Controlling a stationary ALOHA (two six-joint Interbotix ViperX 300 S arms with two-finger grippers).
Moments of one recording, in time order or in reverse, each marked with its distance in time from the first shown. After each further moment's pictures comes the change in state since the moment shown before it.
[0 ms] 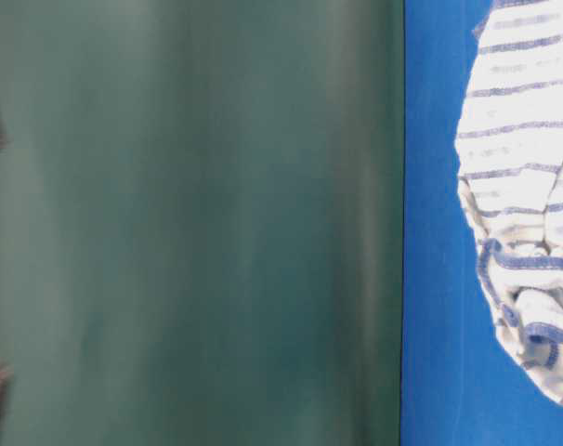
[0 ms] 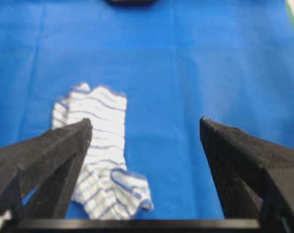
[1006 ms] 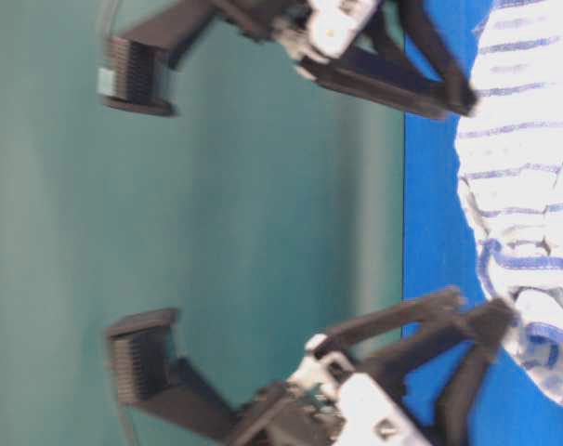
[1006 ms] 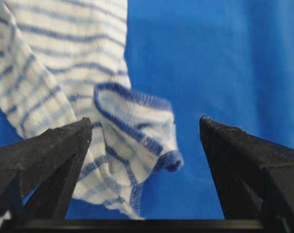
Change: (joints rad) left arm 0.018 0.540 0.193 -0.002 -0.430 0.002; right arm -0.023 0.339 0.408 0.000 -0.439 0.086
